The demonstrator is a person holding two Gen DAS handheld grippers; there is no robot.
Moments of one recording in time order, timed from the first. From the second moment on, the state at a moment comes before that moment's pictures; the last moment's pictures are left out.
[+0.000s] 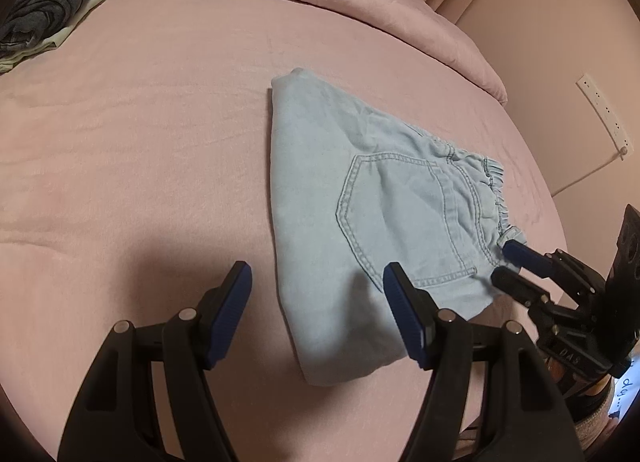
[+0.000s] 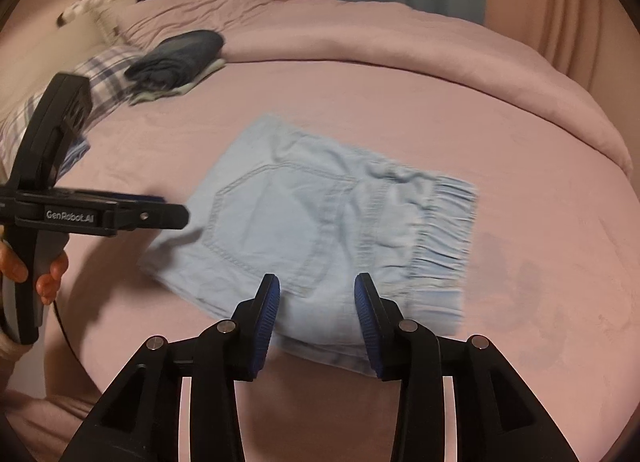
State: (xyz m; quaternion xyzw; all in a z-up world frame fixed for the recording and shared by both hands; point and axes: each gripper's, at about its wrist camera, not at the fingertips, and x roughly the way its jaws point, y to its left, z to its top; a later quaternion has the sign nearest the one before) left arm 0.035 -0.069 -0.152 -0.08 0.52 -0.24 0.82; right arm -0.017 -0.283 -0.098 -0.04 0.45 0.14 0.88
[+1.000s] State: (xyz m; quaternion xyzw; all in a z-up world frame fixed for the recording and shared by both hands) left arm 0.058 -0.059 -0.163 -0.14 0.54 -0.27 0.79; right arm 0.009 -0.400 -0.146 0.30 0.49 0.11 0.81
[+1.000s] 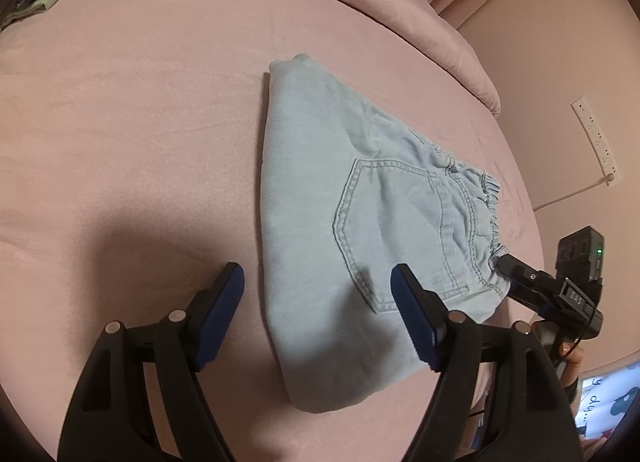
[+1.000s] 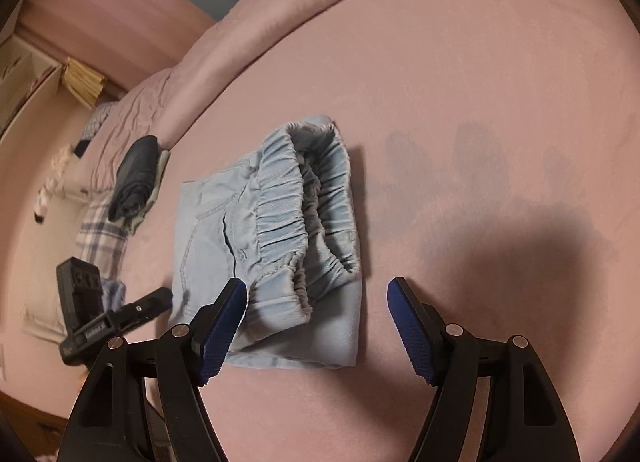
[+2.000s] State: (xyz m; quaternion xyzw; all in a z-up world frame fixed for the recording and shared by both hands) left arm 0.085 -0.079 -0.166 -0.13 0.54 -0.30 0.77; right arm 0.051 -0.385 -0.154 0.29 0.49 0.15 0.81
